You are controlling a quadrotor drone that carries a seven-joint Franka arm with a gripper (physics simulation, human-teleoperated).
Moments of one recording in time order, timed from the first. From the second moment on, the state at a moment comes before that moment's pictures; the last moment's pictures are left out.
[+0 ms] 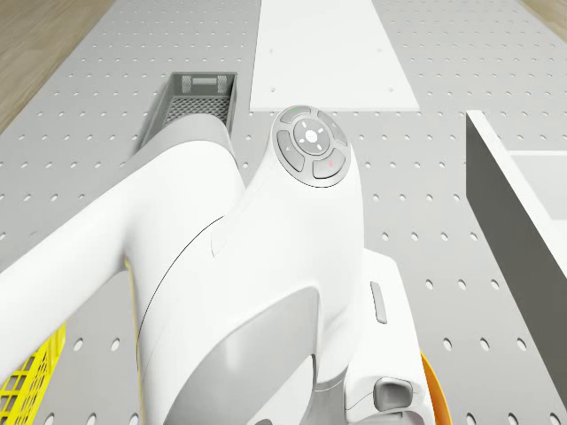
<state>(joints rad) 1.36 -1.52 -1.44 -2.78 1.71 1.57 -0.21</state>
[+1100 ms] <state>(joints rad) 1.36 -1.56 -1.44 -2.77 1.70 1.61 -0.21</state>
